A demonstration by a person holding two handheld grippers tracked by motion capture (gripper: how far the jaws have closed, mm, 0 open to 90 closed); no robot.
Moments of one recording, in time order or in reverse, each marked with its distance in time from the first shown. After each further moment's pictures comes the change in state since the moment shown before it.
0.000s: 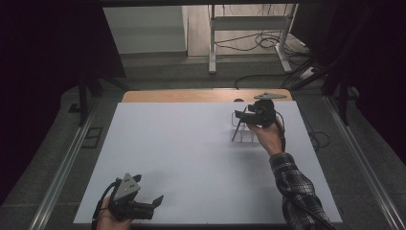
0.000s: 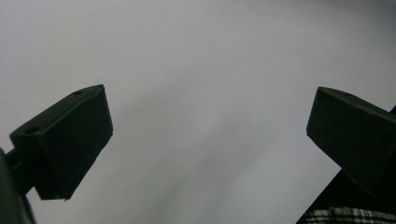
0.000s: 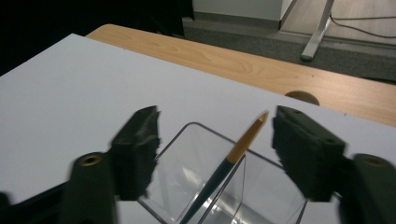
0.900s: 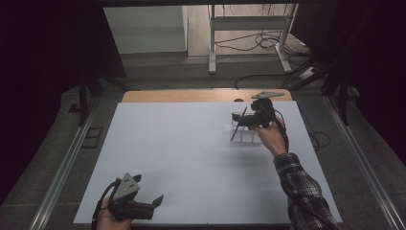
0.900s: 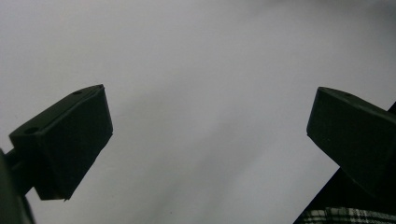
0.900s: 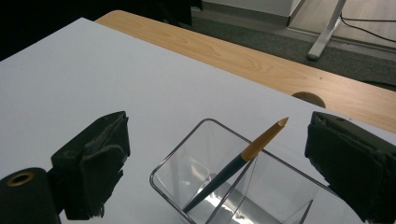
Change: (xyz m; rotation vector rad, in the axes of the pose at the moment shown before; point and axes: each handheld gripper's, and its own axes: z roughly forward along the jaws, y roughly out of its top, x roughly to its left) left arm 0.000 0.001 0.000 0.003 -0.006 -0.002; right arm 0.009 0.007 -0.006 0.042 0.019 -0.061
